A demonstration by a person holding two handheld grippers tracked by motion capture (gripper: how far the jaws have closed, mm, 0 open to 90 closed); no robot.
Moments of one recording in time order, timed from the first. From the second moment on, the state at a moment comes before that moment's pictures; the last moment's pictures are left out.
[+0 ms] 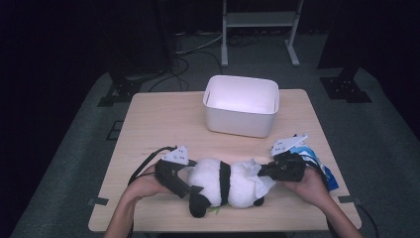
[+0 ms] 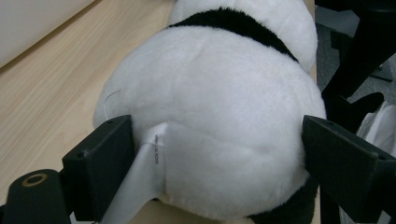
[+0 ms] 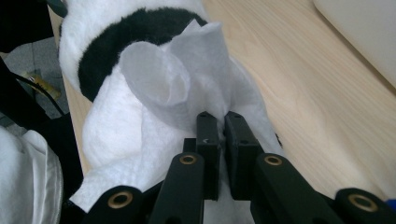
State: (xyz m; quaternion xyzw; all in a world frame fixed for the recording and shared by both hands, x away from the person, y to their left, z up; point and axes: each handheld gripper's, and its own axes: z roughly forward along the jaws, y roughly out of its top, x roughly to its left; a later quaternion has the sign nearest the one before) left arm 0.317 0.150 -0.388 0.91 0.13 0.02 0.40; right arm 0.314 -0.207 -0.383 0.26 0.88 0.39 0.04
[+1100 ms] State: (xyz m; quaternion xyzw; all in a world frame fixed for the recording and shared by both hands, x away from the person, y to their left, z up) left arm 0.318 0.157 -0.399 0.90 0.14 -0.01 0.41; right arm 0.313 -0.053 -0.352 0.11 0.93 0.36 0.01
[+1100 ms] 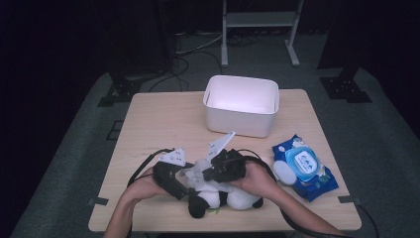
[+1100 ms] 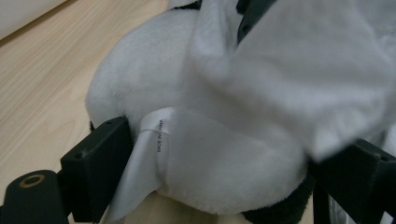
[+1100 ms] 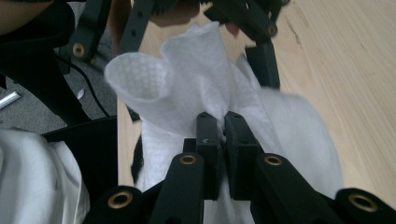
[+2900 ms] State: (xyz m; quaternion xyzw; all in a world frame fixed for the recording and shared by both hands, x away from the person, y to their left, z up) left arm 0.315 0.156 -0.398 0.90 0.13 -0.01 0.41; right arm 0.327 -0.215 -0.391 0.29 0.89 0.36 0.03
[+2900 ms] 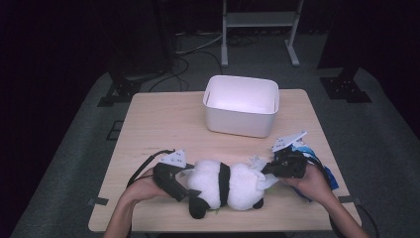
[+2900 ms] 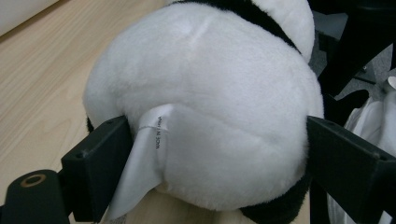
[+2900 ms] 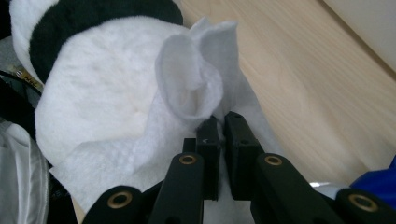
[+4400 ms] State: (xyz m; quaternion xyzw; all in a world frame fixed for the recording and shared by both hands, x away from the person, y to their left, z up) left arm 0.314 0.156 -0.398 0.91 0.12 -0.01 0.41; right arm 0.358 -0.062 -0.356 0.15 0.93 0.34 0.02
